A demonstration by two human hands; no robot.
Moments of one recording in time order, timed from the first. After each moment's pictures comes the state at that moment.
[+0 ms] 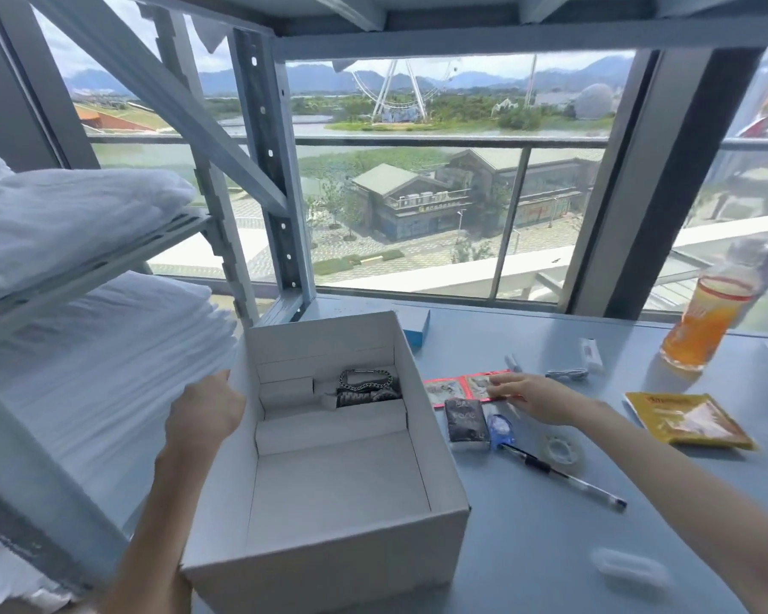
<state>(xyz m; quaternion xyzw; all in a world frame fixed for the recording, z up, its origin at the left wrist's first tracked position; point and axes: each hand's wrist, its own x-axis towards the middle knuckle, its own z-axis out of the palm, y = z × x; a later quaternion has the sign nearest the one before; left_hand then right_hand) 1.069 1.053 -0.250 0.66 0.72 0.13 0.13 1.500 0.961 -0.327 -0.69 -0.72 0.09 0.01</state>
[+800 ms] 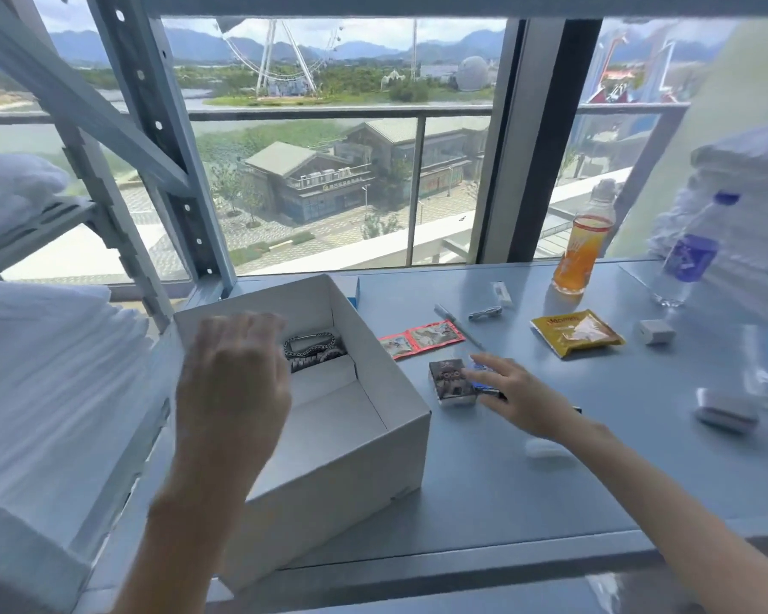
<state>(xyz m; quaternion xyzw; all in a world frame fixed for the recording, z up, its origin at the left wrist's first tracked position) 1.111 0.929 -0.191 0.84 0.41 0.35 -0.04 1.432 0.822 -0.329 -0.77 -0.62 0.04 0.15</state>
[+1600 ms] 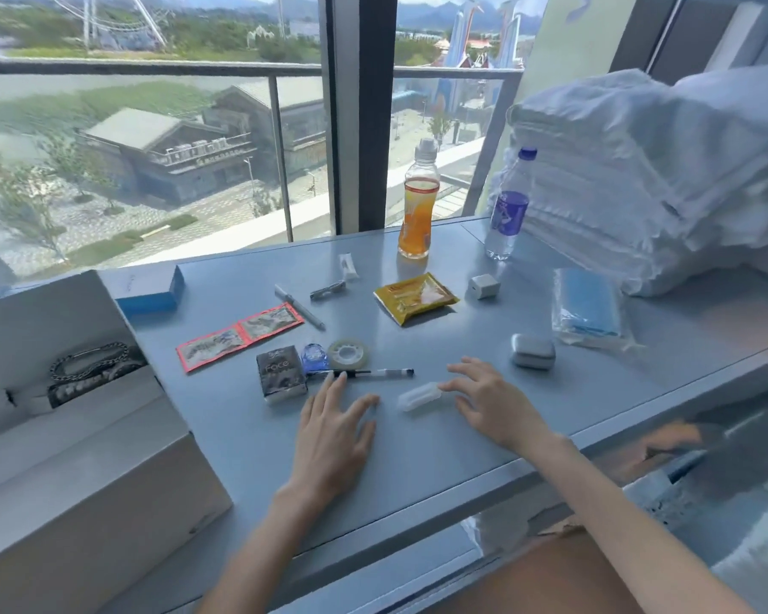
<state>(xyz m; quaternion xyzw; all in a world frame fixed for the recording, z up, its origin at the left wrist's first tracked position) 1.334 0.841 -0.382 0.95 0.21 0.16 0.16 1.508 0.668 -0.356 -0.86 -0.48 0.01 0.15</state>
